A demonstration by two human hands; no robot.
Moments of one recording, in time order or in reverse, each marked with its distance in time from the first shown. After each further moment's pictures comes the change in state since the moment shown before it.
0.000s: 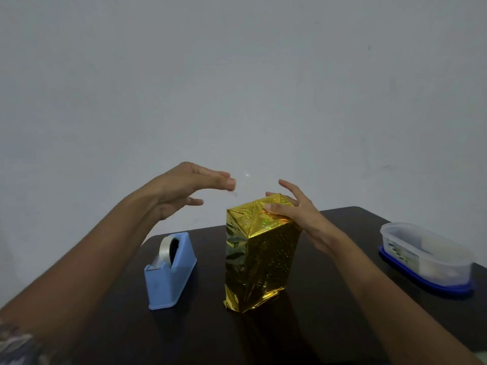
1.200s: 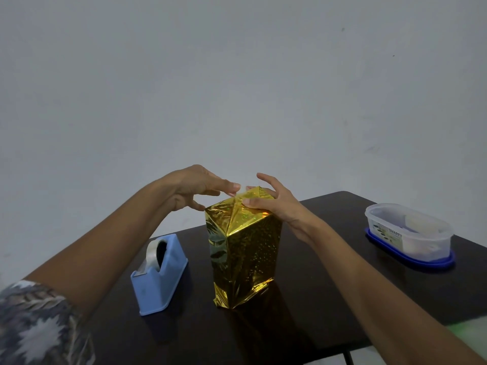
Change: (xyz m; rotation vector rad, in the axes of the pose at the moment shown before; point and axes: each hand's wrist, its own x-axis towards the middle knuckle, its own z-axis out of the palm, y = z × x) left_hand 0.052 0.003 0.032 0.180 -0.040 -0.224; right_hand -0.001 0.002 -0.001 -0.003 -0.014 -0.007
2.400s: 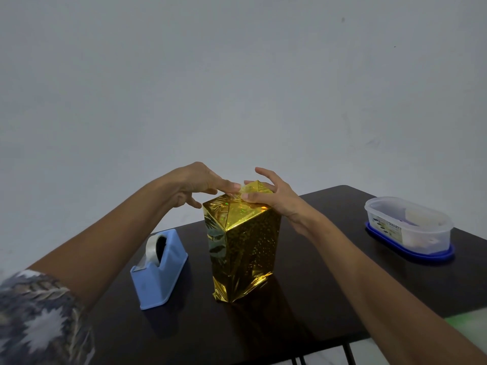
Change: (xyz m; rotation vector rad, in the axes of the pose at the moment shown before) left_hand 0.004 -0.001 0.006 0.088 0.034 -0.044; right_hand -0.001 -0.001 0.001 -0.007 -0.016 0.004
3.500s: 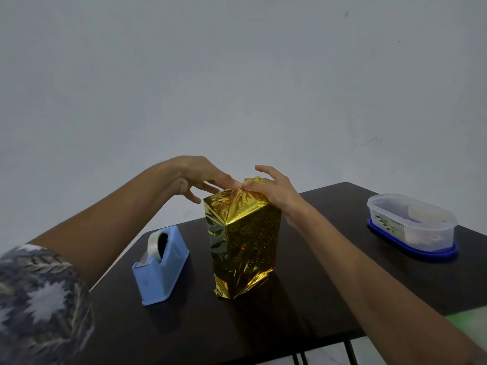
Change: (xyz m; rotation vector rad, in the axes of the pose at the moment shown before) left_hand -0.001 0.013 -0.006 0.117 -0.054 -0.090; right_hand 0.008 -0.006 0.012 0.047 0.151 0.048
